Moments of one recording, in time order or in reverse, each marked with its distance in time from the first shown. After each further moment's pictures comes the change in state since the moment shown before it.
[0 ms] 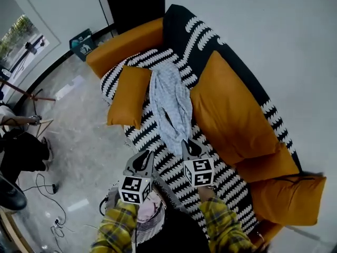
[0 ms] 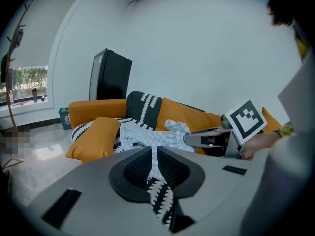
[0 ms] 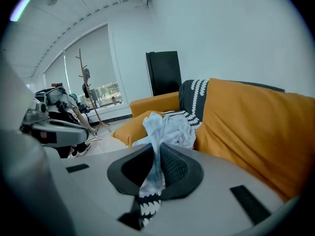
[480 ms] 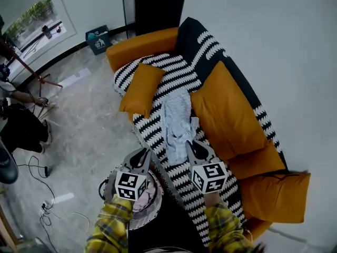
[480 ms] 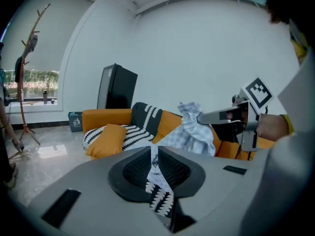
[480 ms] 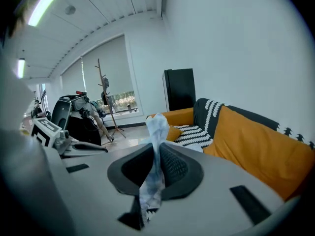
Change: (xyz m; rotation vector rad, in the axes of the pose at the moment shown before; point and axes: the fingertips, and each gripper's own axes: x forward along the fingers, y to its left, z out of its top) left arm -0.112 -0.007 0.004 -0.028 -0.099 0.020; right arm -0.127 0.084 0.064 -0.073 -0.088 0.111
